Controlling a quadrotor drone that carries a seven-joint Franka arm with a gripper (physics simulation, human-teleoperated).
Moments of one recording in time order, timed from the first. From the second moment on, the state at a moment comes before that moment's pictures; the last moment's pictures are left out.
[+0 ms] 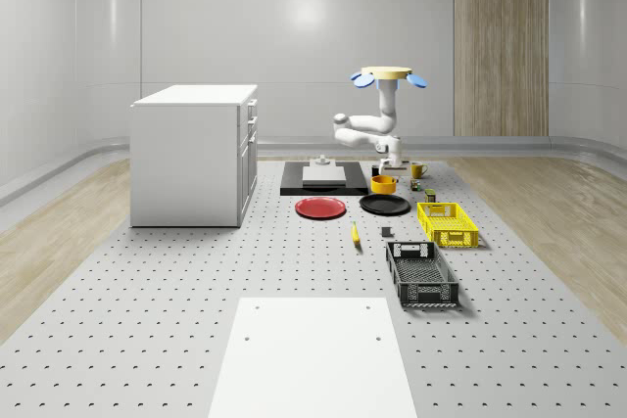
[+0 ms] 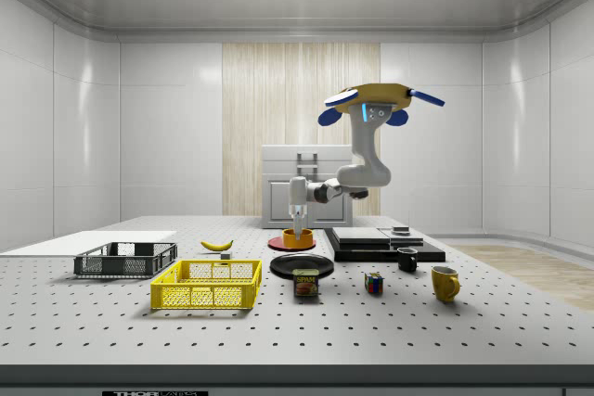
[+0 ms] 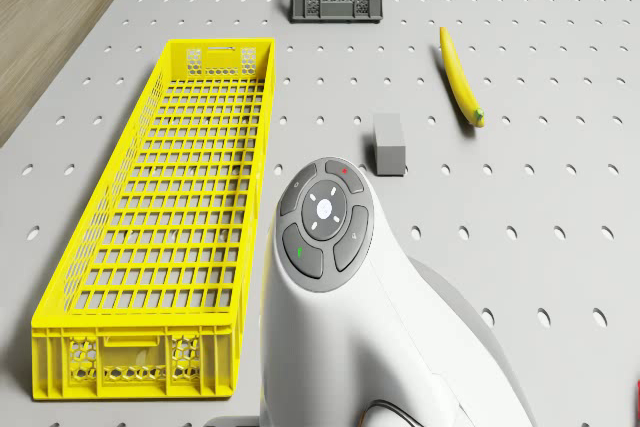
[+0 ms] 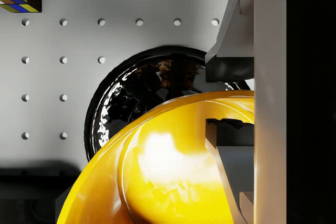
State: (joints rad) arm -1.19 -1.52 1.26 -2.83 -1.88 1.62 1.68
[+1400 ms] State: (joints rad) arm -1.21 -1.51 1.13 -2.78 -2.00 1.66 1.67
